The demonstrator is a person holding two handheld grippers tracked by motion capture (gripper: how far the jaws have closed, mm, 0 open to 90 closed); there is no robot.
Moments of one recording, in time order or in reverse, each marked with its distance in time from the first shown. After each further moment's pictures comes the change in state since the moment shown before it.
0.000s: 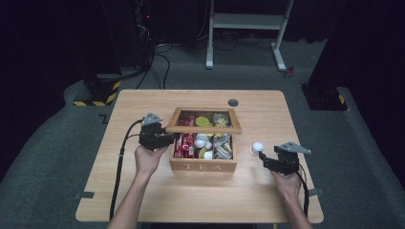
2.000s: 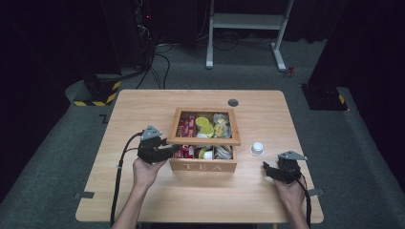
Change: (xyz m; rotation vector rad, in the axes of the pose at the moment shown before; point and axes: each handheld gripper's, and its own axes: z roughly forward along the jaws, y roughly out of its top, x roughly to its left) left arm -0.011 -0.034 -0.009 0.023 -0.023 0.035; right arm -0.007 -0.034 0.006 0.148 -0.101 -0.016
